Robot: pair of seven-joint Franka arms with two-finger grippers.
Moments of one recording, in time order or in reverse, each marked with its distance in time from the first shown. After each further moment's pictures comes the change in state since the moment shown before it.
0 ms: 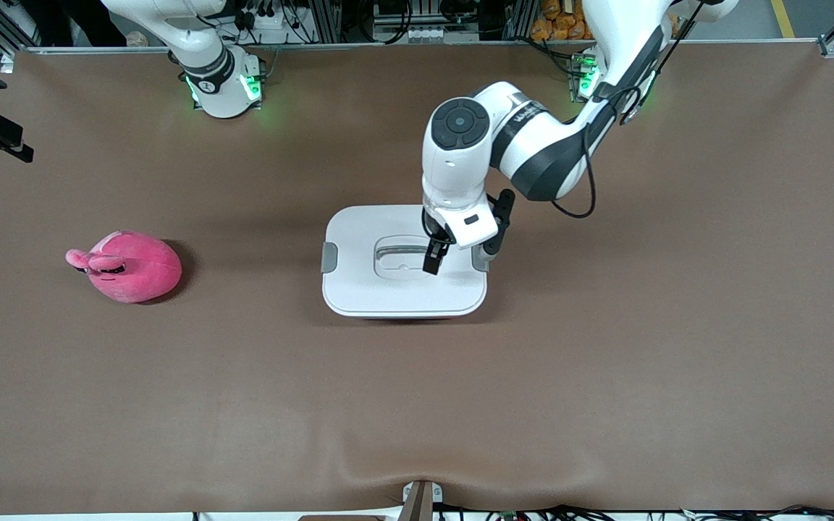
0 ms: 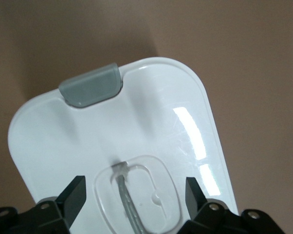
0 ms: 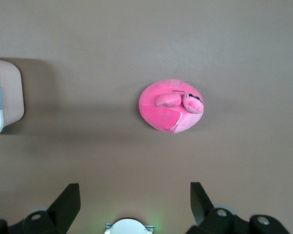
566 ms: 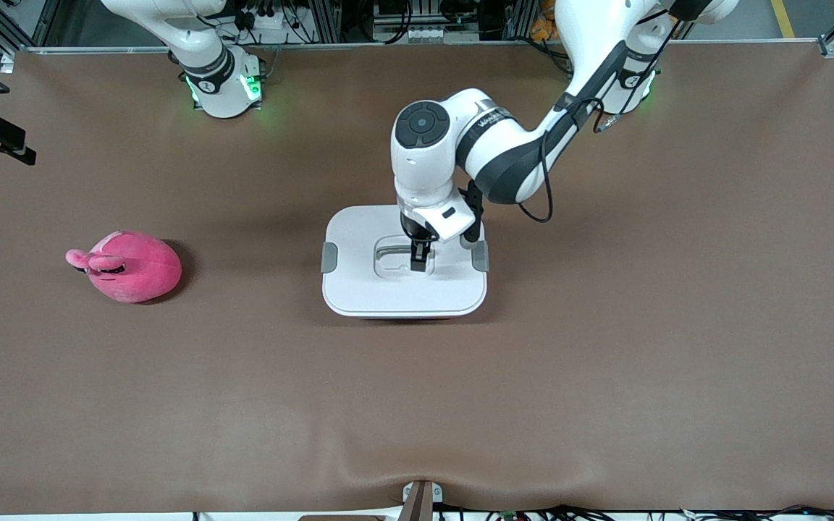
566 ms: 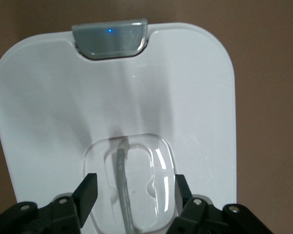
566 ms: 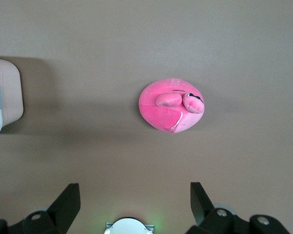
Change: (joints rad) left arm -0.070 0.068 0.005 0.043 0.057 0.007 -0.270; right arm 0.000 0.009 0.000 0.000 0.001 0.000 0.000
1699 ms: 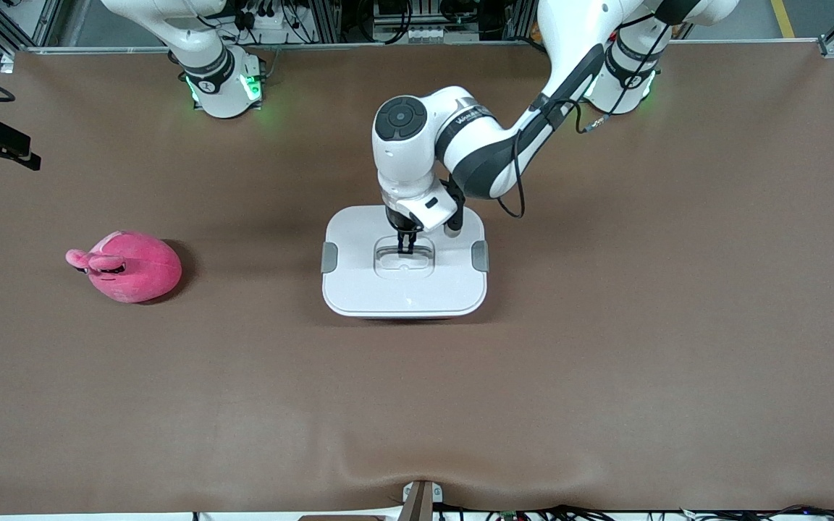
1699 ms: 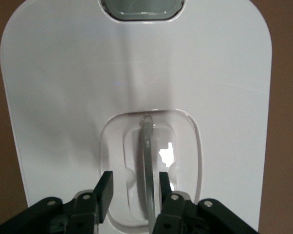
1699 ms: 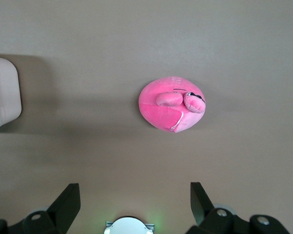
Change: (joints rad) left arm -0.043 0.029 0.001 0.002 0.012 0.028 -0.095; right arm 0.000 0.019 0.000 0.000 0.000 0.000 0.000
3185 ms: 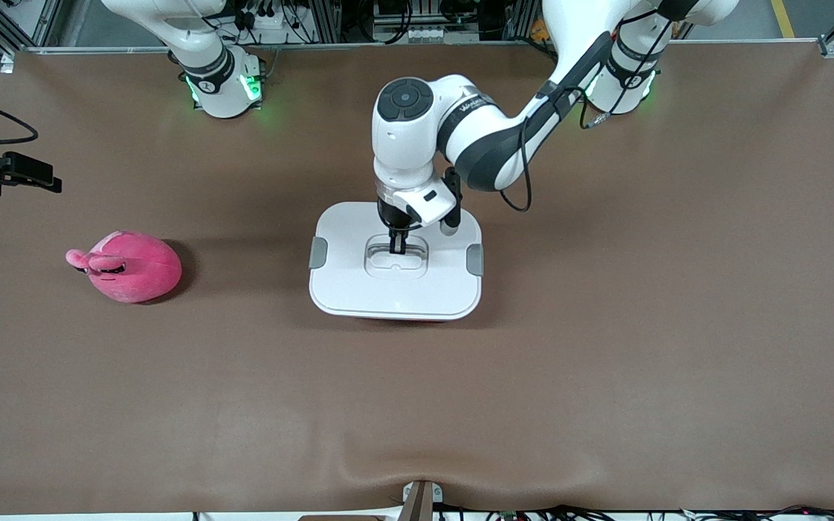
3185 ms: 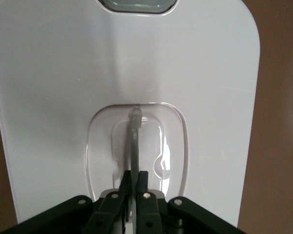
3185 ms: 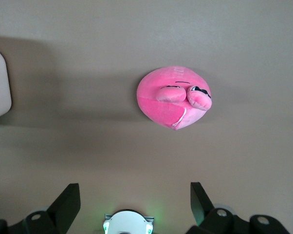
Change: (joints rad) left arm -0.001 -0.029 0.003 0.046 0.000 0.034 0.006; right arm -0.007 0.091 0.000 -0.001 0.000 -0.004 -0.029
